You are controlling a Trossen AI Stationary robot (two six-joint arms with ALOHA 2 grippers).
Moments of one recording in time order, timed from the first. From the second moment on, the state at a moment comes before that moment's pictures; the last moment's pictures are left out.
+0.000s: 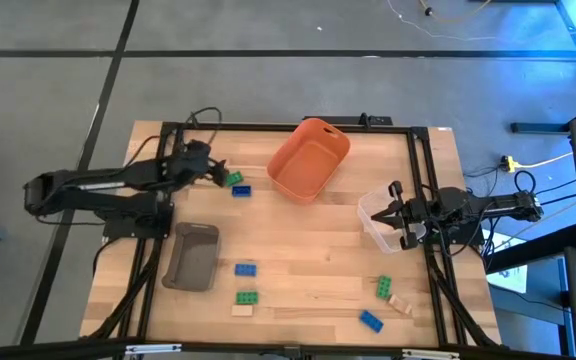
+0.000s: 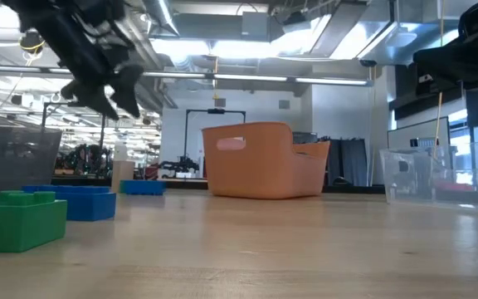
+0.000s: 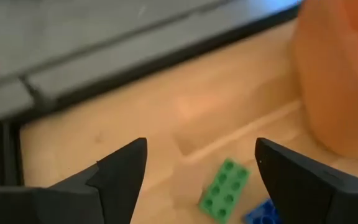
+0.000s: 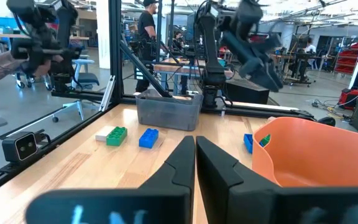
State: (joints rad) left arm 0.32 0.90 0.57 -0.43 -0.59 -0.56; right arm 0.13 0.00 0.01 0.04 -0.02 -0.06
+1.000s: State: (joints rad) left arm 0.54 1.19 0.57 -0.37 -0.28 -0.26; right arm 0.13 0.00 0.01 0.04 -0.02 -0.06
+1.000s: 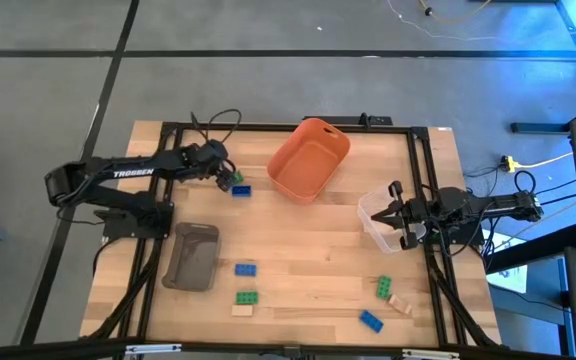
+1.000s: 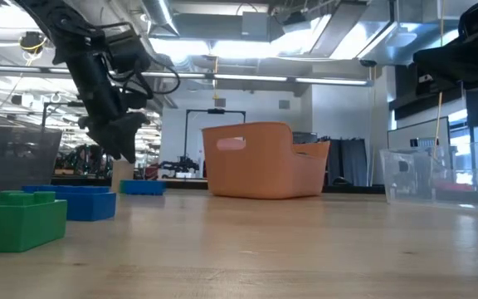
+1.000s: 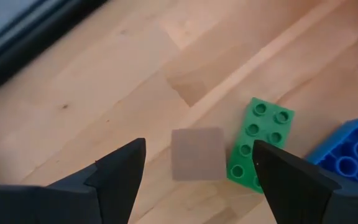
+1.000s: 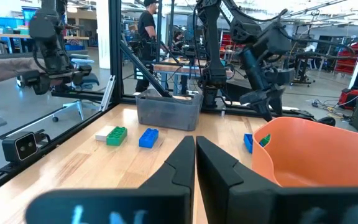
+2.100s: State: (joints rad) left arm 0.60 1.20 0.57 -0.33 -0.23 -0.23; right arm 0.13 0.00 0.01 0.04 -0.02 -0.06
